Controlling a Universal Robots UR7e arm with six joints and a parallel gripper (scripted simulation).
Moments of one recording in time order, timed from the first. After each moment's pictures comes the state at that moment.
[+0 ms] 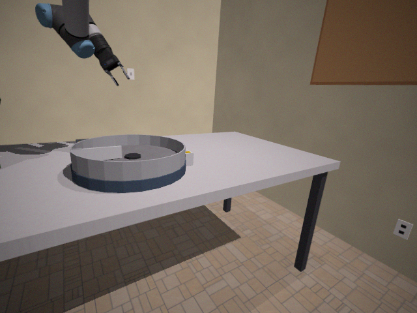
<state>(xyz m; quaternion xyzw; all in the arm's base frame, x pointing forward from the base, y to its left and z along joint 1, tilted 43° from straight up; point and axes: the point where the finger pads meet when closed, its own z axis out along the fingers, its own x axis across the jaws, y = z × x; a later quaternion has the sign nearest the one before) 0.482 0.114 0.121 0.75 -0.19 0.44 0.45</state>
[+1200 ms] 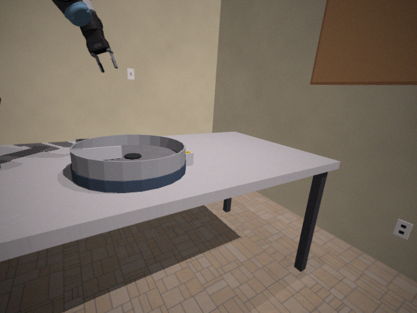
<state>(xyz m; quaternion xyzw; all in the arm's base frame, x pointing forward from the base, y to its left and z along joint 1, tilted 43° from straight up) 0.404 0.099 0.166 0.82 -0.23 0.37 0.38</state>
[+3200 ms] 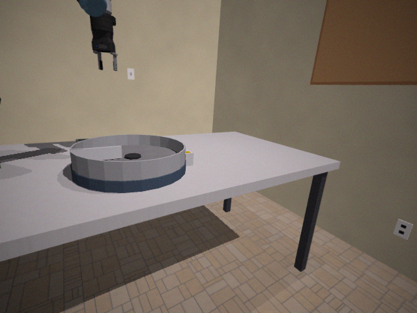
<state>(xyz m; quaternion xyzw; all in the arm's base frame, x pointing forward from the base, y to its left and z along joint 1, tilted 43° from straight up) 0.404 0.098 0.166 0.88 -0.29 0.24 0.28</state>
